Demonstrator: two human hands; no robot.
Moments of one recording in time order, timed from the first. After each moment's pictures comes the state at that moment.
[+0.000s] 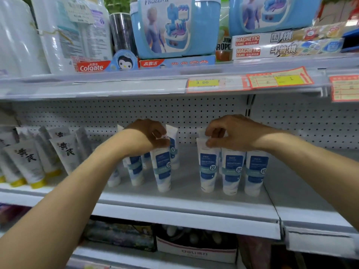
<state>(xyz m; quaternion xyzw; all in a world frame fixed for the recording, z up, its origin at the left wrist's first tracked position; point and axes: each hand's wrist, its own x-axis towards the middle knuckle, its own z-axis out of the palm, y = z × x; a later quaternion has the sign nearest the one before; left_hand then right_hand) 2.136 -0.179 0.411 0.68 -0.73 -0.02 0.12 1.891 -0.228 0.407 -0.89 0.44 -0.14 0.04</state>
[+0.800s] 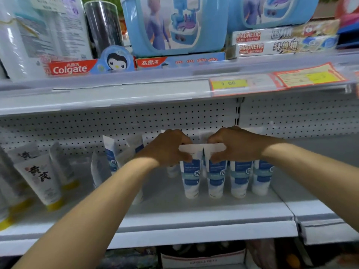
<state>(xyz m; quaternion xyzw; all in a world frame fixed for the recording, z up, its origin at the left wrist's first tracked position) 2.130 -0.252 0.380 0.49 -0.85 -0.11 0.16 1.922 -0.243 0.385 -0.86 0.49 -0.10 0.06</state>
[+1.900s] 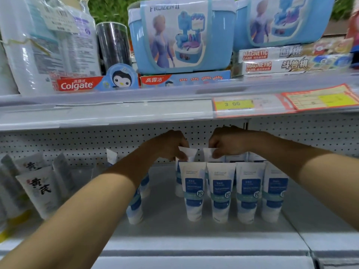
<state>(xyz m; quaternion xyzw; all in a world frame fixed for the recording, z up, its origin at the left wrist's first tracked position) 2.138 -0.338 0.396 0.49 -0.86 -0.12 0.08 1.924 -0.323 0.407 -0.87 0.50 -0.02 0.01</state>
